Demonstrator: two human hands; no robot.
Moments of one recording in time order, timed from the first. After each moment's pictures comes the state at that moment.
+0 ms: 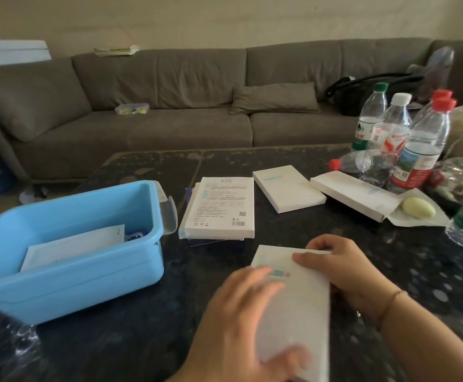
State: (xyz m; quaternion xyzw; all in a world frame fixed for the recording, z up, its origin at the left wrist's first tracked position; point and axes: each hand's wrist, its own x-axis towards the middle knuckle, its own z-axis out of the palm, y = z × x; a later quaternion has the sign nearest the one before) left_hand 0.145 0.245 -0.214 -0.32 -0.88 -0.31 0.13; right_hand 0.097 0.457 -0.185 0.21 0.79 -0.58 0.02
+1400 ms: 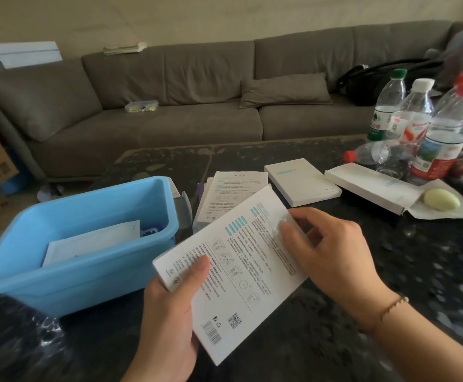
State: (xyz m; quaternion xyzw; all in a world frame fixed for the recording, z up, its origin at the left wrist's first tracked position) left_hand 0.147 0.206 -0.154 0.10 -0.55 -0.83 -0.02; right_hand 0.113 0.406 -0.159 -0.02 0.90 -0.39 -0.20
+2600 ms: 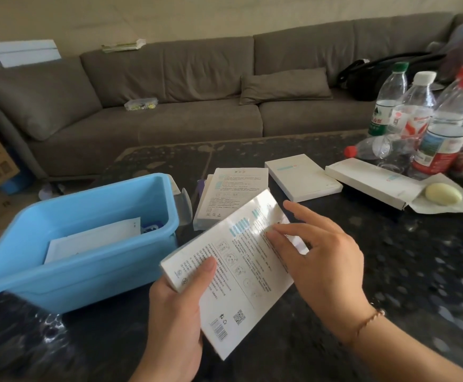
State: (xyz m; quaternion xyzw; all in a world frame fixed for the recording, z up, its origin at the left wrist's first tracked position) left_hand 0.146 0.208 -0.168 0.11 -0.58 -0.80 0.00; right_hand 0.120 0.382 -0.178 0.03 0.88 -0.36 -0.32
